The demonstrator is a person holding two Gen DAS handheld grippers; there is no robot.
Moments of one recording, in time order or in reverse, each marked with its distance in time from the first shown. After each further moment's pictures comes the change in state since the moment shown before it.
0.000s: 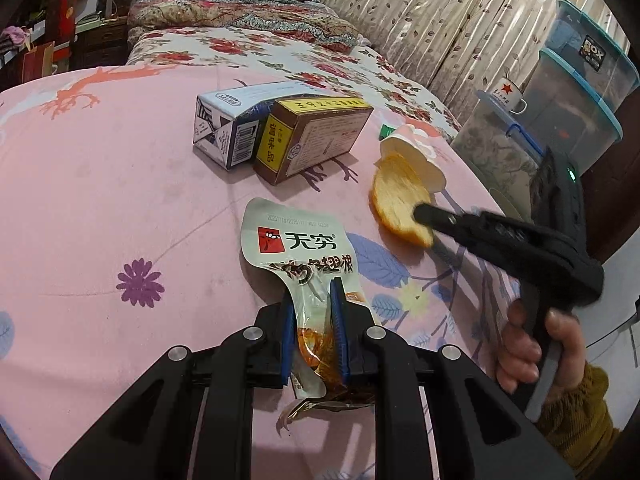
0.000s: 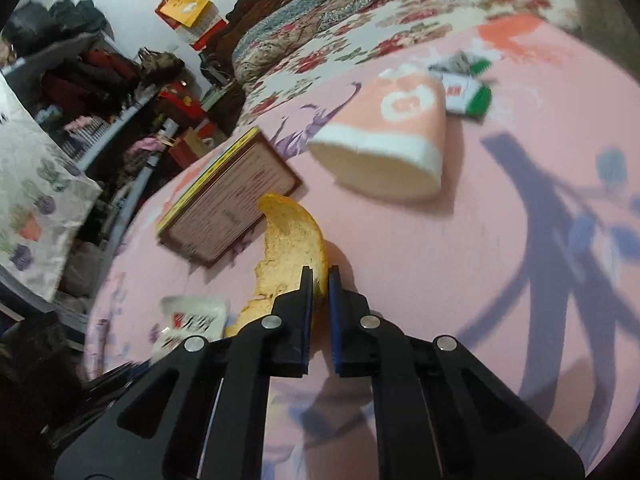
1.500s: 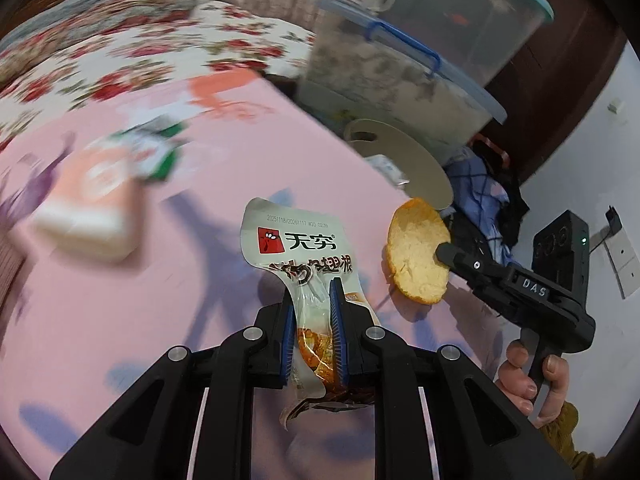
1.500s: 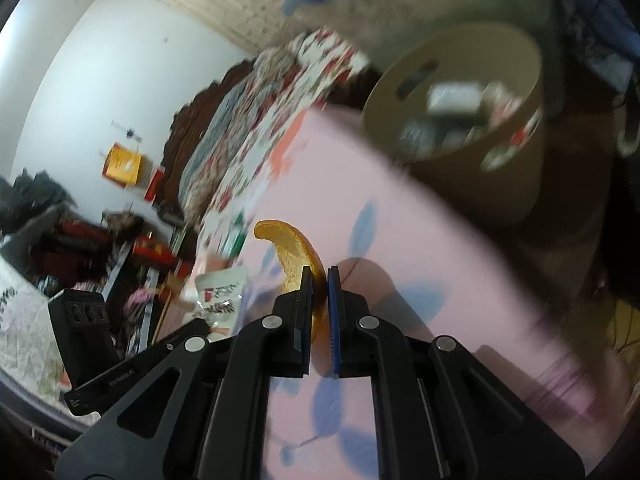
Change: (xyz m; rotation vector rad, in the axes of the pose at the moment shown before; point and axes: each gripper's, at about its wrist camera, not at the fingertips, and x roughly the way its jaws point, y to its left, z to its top) left arm 0.124 -0.247 0.053 0.375 0.217 -0.254; right arm -0.219 -0.213 -0.038 0.423 -0.378 -0.055
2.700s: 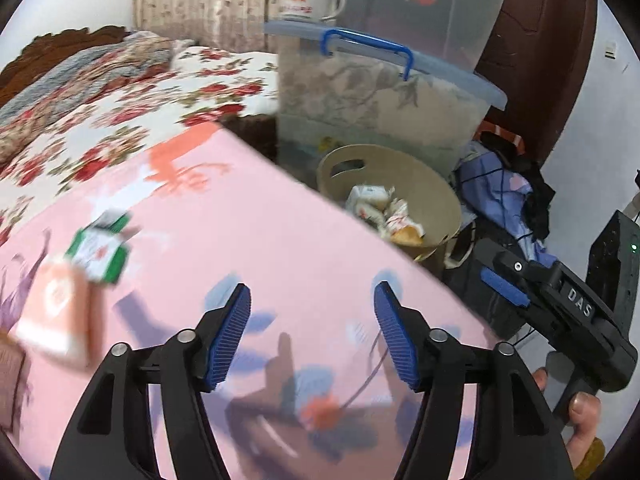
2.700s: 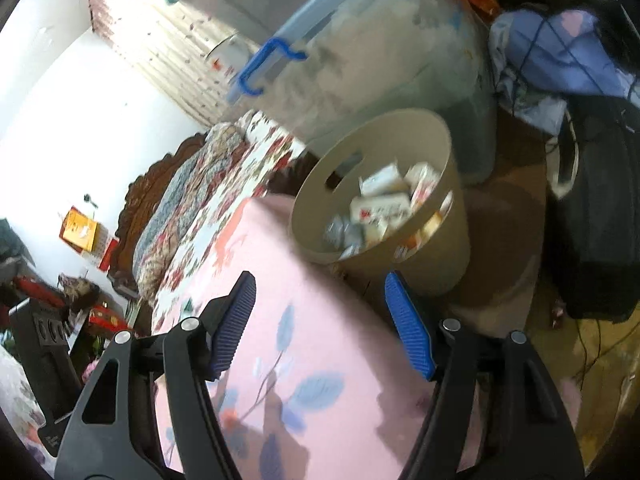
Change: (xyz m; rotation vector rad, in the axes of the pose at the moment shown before) left arm 0.029 -0.056 0.026 0.157 -0.100 0.165; right arm -0.028 -0.009 0.004 0.037 -0.258 -0.183
